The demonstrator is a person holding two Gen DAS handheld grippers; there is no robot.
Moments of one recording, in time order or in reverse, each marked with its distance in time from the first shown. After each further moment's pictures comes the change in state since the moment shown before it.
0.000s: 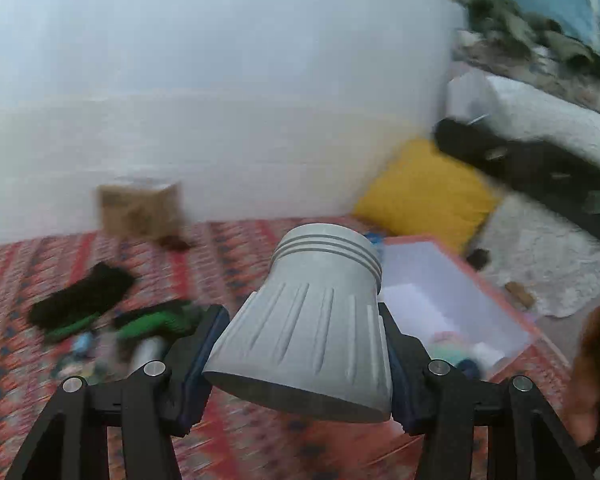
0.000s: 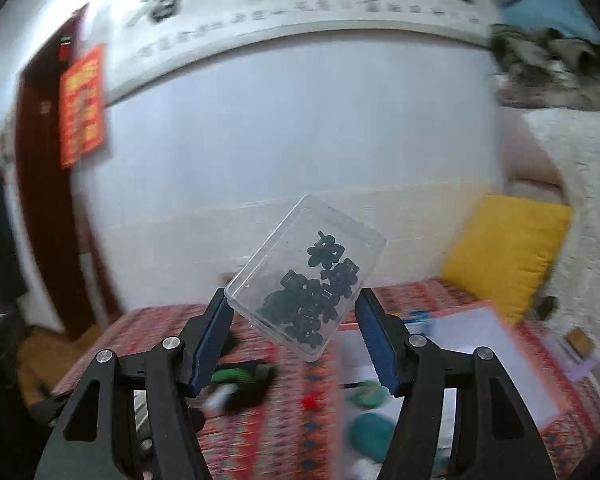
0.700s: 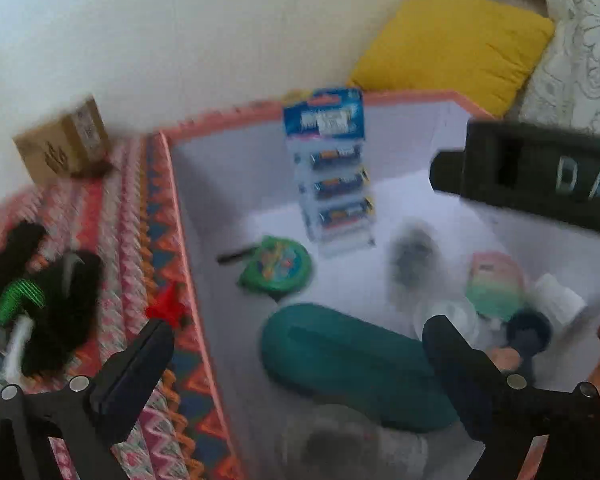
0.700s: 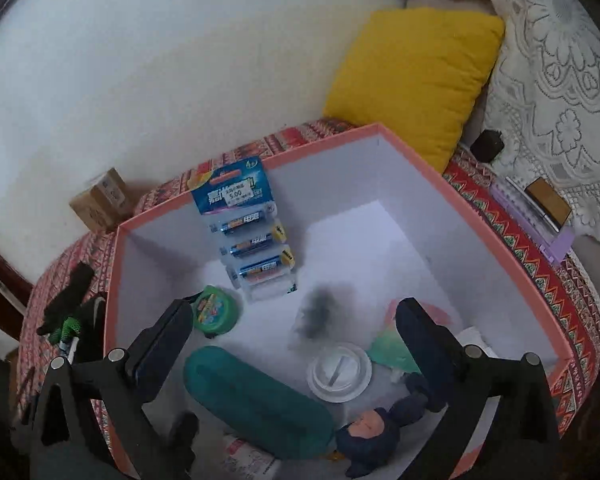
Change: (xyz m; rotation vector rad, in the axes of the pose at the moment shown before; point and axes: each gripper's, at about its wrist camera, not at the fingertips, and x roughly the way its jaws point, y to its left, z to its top) left arm 0.190 -0.070 -0.049 0.092 0.376 0.125; right arm 0.148 -0.169 -0.074 0.268 0.519 -0.238
